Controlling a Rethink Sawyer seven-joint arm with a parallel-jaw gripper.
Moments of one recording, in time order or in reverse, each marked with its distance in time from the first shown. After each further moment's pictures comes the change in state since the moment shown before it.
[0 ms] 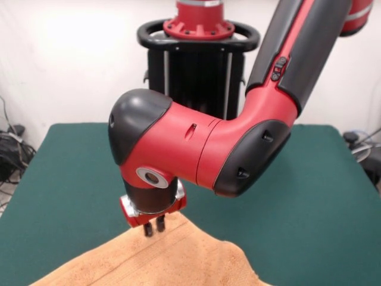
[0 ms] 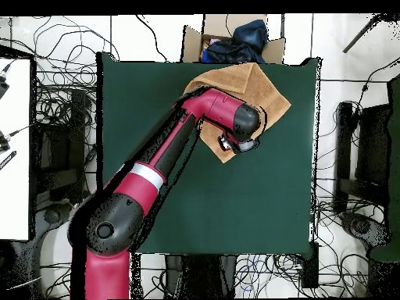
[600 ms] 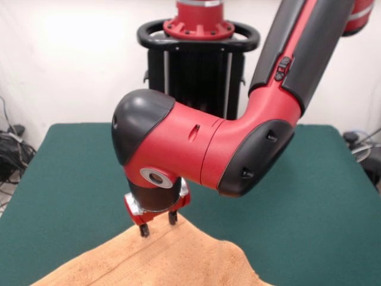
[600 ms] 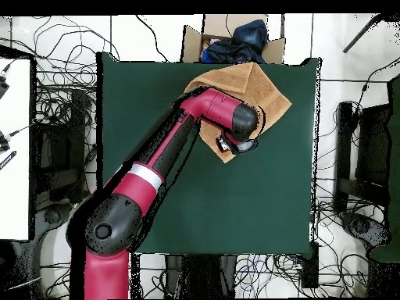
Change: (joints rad) arm 0.005 0.000 -0.002 0.000 -0.001 -0.025 0.000
